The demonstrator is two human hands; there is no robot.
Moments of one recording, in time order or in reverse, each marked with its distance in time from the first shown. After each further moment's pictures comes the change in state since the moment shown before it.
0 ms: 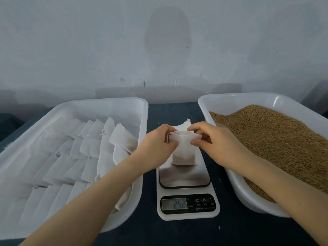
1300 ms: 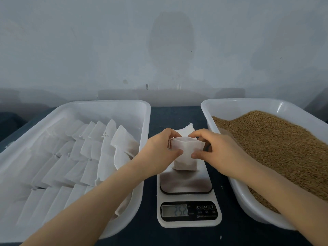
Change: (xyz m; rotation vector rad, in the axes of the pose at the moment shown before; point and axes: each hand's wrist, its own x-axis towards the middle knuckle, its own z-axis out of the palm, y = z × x) left_hand -0.001 -0.001 0.001 -0.024 -0.016 0.020; right_hand -0.004 -0.009 -0.002 -0.038 -0.051 0.016
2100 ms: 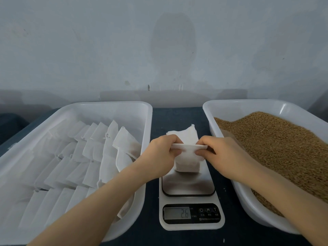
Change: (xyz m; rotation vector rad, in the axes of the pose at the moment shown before) left_hand 0.000 -0.001 0.000 0.115 -0.007 0.057; right_hand -0.001 0.002 0.000 -0.087 -0.006 -0.002
